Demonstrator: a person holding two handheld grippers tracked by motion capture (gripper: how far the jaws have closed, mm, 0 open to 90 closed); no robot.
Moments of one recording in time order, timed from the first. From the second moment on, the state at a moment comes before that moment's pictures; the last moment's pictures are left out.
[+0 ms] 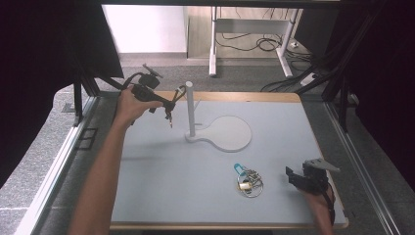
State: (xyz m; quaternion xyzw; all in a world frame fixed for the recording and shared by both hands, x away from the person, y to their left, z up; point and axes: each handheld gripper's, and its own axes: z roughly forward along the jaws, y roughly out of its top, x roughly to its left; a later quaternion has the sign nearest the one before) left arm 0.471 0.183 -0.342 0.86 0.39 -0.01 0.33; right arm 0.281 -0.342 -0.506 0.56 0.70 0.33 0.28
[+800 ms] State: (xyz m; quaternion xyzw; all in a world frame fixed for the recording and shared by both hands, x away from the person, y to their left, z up) left arm 0.447 0.173 -0.368 0.87 0.38 0.05 0.30; right arm 0.279 -0.341 -0.502 0.56 0.70 0.36 0.26
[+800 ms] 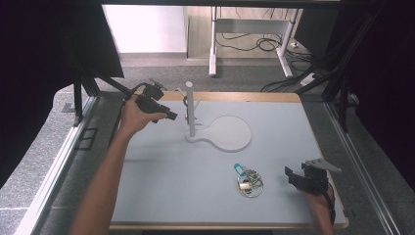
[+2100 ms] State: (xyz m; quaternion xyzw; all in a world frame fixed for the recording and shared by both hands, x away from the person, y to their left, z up) left arm 0.306 0.197 -0.461 0.87 0.35 0.04 0.35; right arm 0.280 -0.281 -0.471 0.43 0.80 0.37 0.21
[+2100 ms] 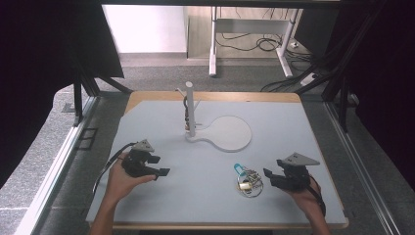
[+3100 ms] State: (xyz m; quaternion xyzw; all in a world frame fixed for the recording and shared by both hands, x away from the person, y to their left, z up) left arm 0.294 0.191 -0.470 0.88 0.34 0.04 0.34; right arm 0.292 -0.208 -0.443 0.34 0.91 0.22 0.07
